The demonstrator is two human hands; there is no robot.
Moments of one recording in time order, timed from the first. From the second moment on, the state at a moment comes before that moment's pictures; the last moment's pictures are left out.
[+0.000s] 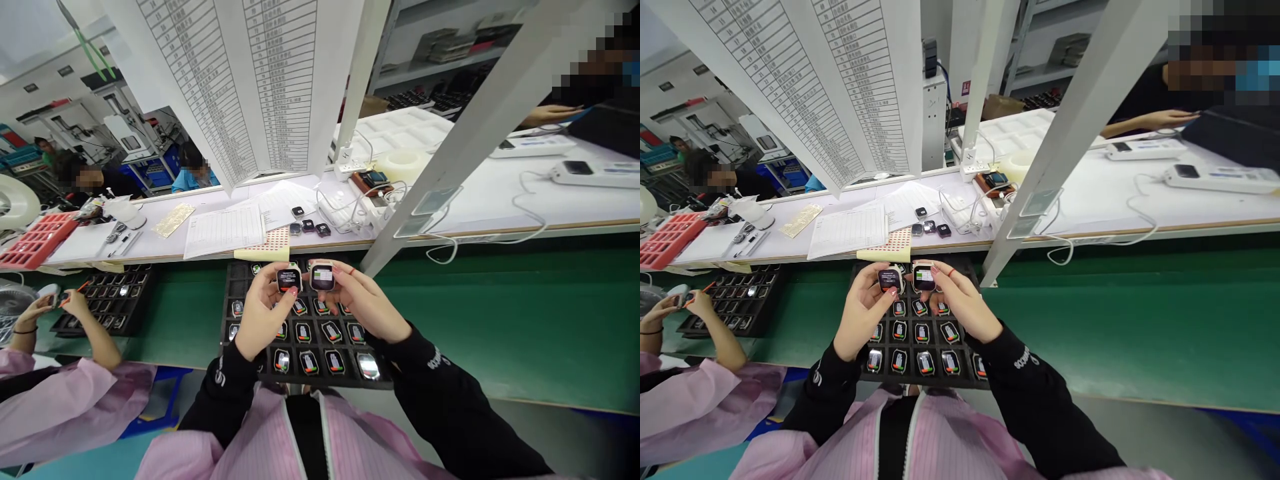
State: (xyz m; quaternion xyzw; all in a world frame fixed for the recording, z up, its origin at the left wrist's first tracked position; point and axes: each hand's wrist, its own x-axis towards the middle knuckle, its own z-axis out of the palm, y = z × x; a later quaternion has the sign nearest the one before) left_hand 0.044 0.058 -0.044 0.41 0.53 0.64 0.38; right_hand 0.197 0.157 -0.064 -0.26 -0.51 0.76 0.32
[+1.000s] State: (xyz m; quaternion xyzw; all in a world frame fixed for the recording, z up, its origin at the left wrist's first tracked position) left_hand 0.037 0.063 -0.026 0.44 0.53 0.64 0.34; right_hand 0.196 0.167 -0.043 -0.24 -0.53 0.74 0.33
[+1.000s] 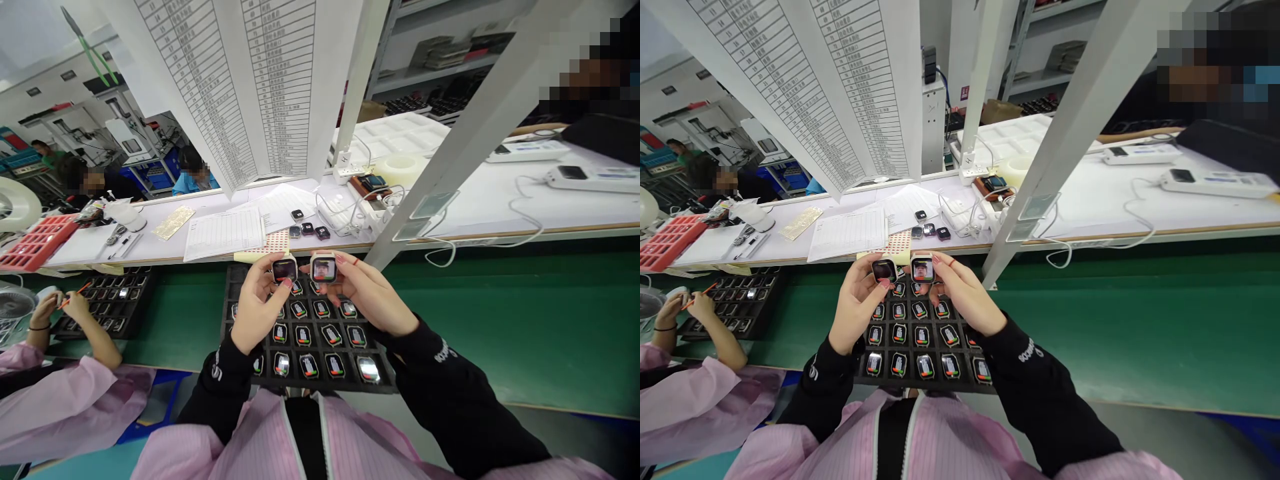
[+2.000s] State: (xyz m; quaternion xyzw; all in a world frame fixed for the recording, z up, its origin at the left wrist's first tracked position) left_hand 0.036 0.067 -0.030 0.45 0.53 0.65 0.32; right_hand 0.201 0.161 -0.046 -0.21 -0.59 0.71 0.33
